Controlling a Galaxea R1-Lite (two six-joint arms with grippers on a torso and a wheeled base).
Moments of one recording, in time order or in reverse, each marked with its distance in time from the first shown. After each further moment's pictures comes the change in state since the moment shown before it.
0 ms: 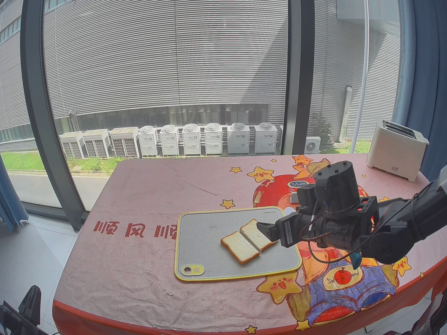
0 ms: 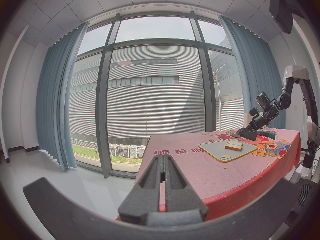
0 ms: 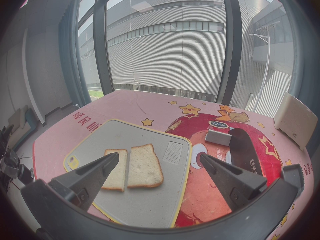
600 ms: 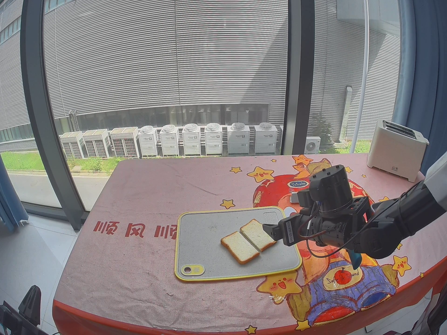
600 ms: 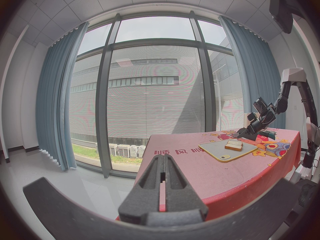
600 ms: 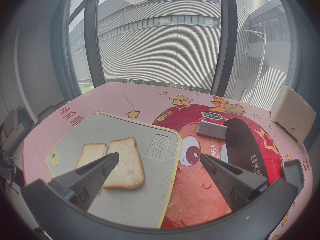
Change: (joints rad) left arm 0.000 0.000 0.000 0.000 0.000 0.000; right arm -0.050 0.071 -0.026 0.020 -0.012 0.000
